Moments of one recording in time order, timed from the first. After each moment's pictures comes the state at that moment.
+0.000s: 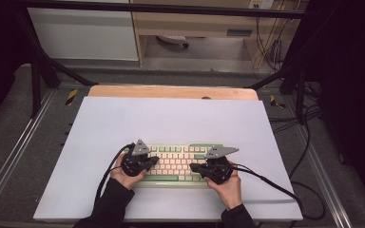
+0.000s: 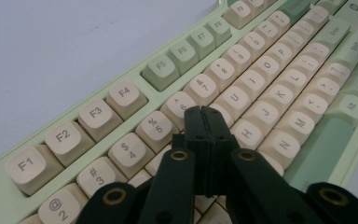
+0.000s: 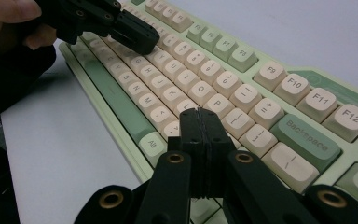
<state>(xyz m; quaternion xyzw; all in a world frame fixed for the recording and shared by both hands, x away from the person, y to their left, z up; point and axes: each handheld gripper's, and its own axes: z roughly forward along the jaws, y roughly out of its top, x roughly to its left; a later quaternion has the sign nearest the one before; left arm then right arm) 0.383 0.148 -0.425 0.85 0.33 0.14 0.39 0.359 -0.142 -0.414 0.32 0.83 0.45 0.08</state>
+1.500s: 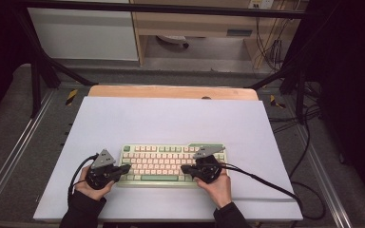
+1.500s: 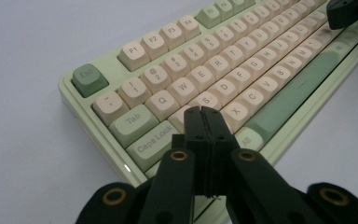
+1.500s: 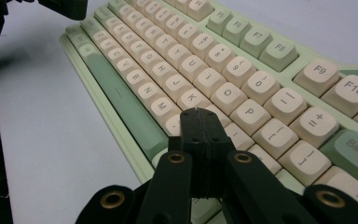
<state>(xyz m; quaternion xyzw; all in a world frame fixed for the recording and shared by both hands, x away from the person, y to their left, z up) 0.341 0.232 -0.421 0.83 0.36 0.14 0.41 0.368 -0.113 -0.427 0.32 0.84 0.43 0.05</state>
